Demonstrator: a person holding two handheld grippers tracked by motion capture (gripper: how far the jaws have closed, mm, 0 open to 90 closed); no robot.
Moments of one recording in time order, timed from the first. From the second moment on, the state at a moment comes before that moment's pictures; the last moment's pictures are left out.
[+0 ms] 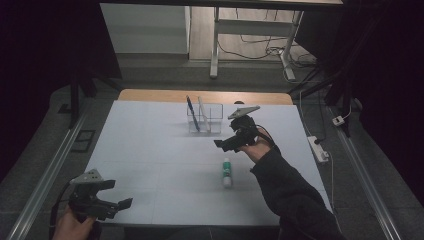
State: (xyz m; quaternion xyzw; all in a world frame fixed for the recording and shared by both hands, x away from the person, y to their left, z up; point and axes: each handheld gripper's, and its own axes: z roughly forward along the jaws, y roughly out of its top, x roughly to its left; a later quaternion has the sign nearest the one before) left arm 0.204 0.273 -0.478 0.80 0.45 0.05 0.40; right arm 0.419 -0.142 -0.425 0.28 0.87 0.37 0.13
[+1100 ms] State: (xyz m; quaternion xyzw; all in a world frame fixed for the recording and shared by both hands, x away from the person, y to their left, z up) left arm 0.204 0.271 -0.478 0.80 0.45 0.05 0.40; right arm 0.410 -0.164 -0.467 0.30 0.90 0.31 0.12
